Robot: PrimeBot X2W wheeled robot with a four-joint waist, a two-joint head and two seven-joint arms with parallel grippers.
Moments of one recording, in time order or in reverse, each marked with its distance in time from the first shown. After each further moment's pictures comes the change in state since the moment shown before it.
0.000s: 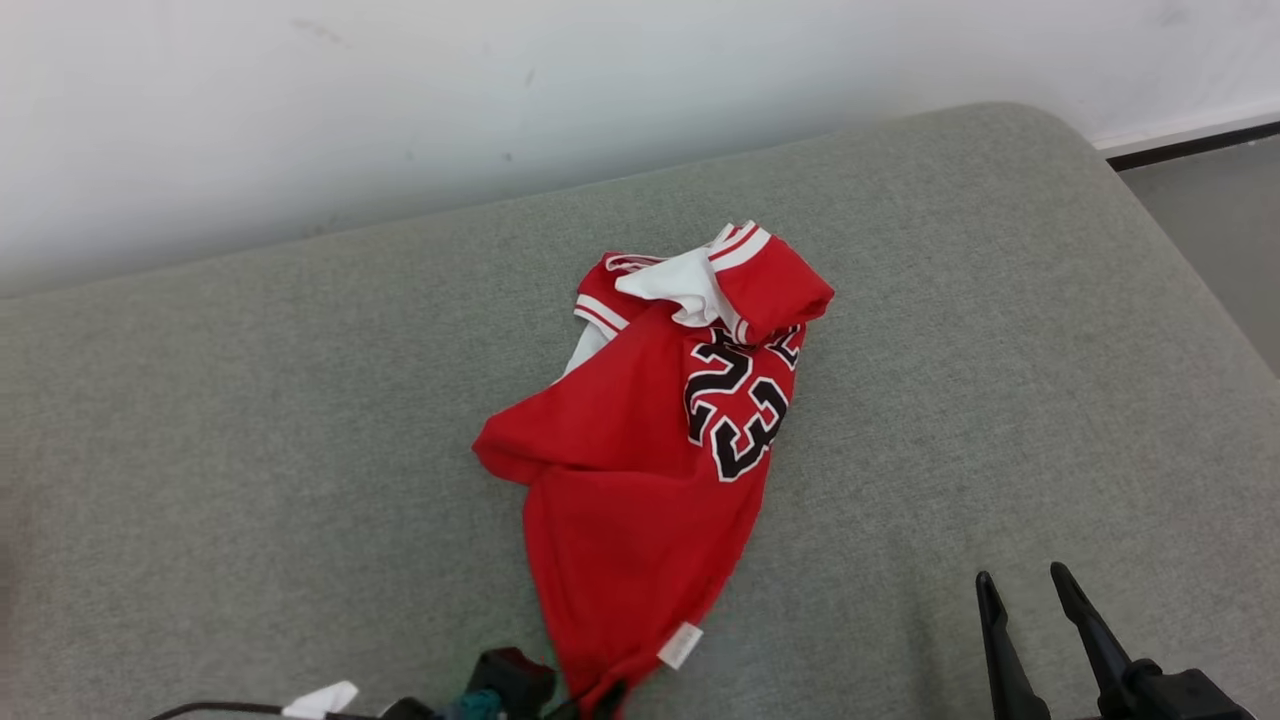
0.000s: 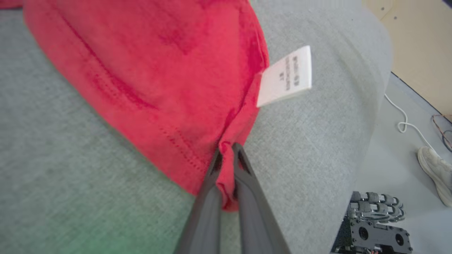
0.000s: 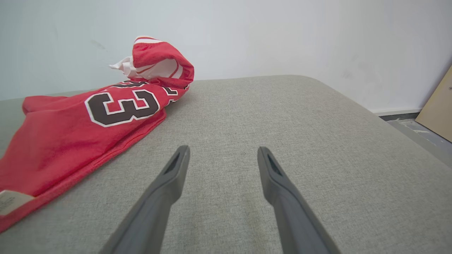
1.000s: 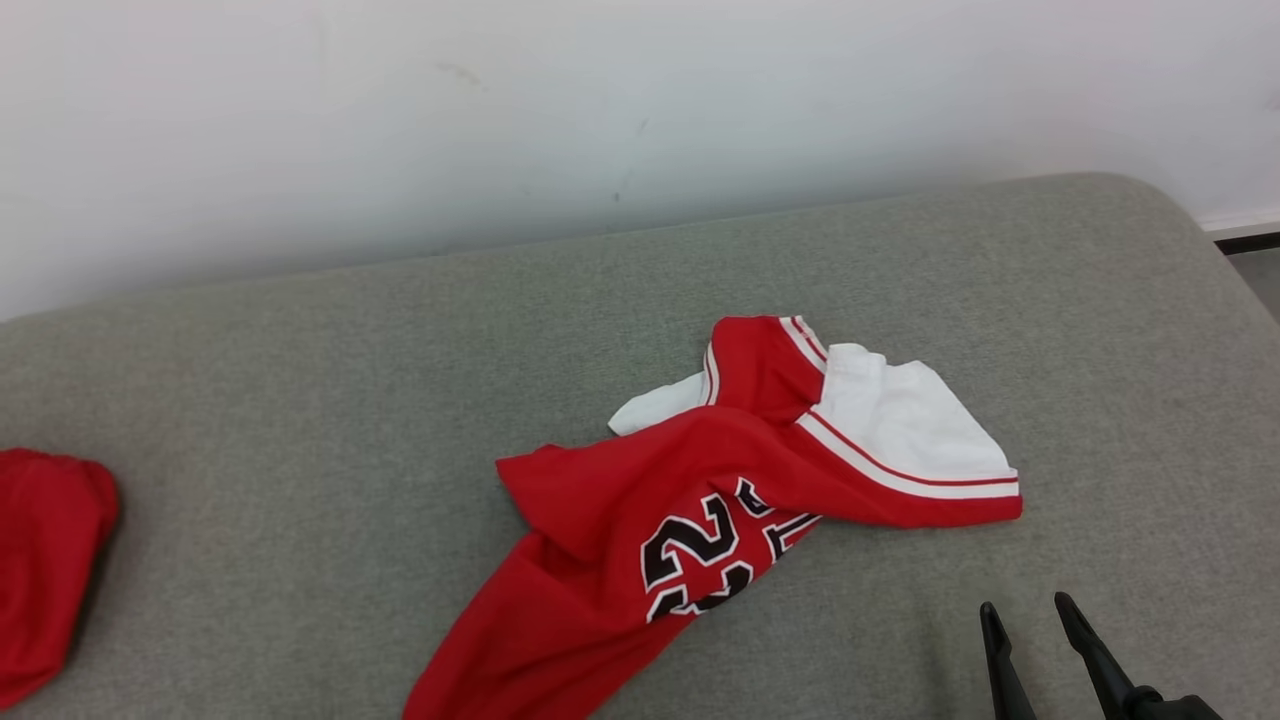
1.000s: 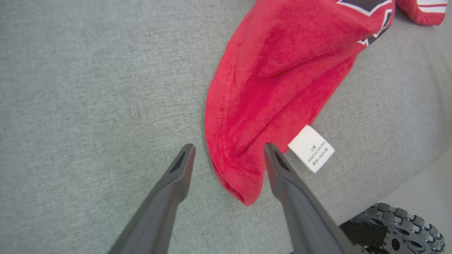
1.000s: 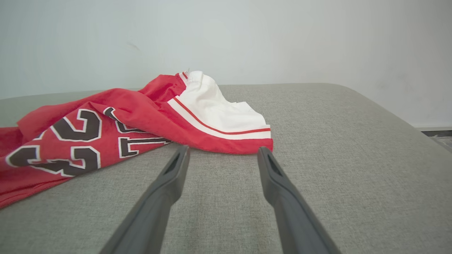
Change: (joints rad) left arm 0.362 0.374 0.221 -0.400 -0.244 0.220 -0.022; right arm 0.046 -0.004 -0.011 0.006 -0.029 0.000 0.000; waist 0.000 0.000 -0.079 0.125
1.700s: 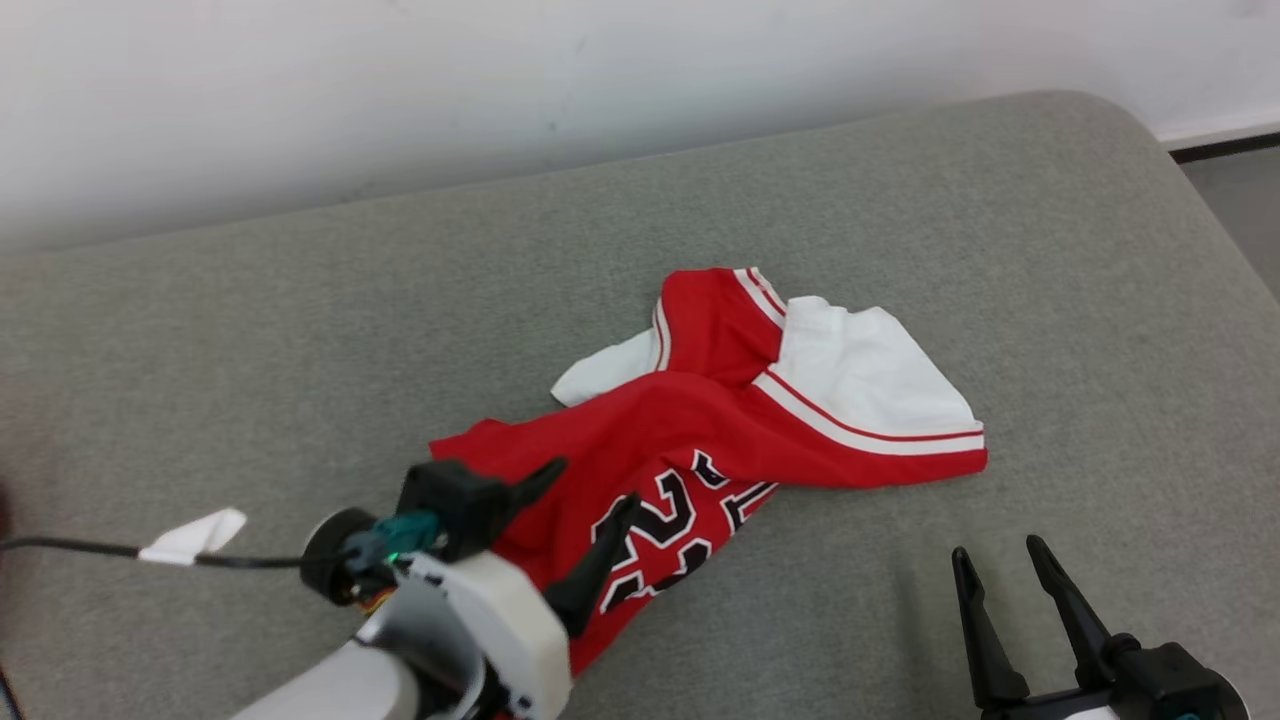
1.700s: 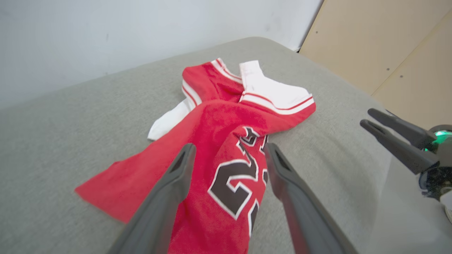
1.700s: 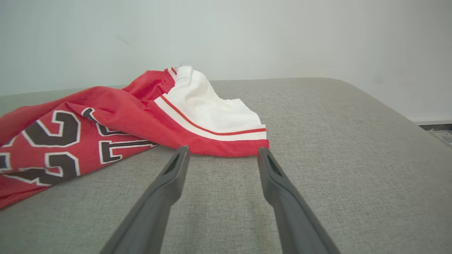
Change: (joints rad) left arm -0.483 -0.148 -0.077 -0.080 0.184 -0.111 0.184; right arm -0.078 0.003 0.043 -0.005 0.015 0.000 0.000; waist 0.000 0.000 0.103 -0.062
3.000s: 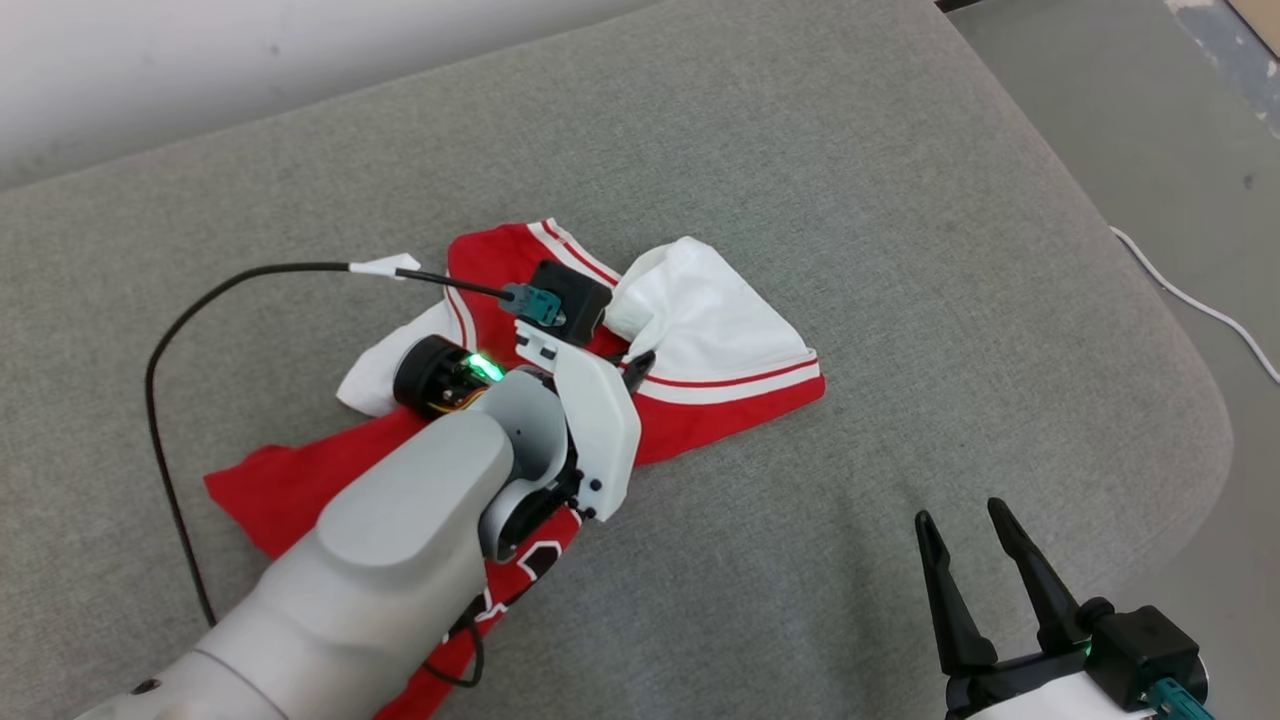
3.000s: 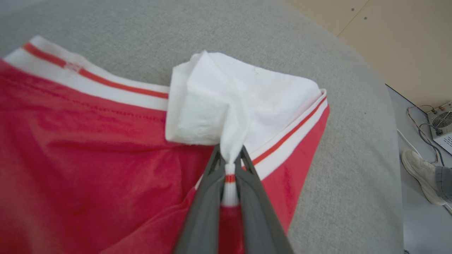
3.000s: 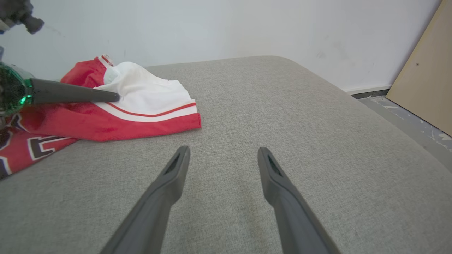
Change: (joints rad) left arm -0.487 -0.399 -0.089 0.839 -0.042 -0.320 0.097; right arm -0.068 0.001 0.076 -0.002 0.099 0.000 0.000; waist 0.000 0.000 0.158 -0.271
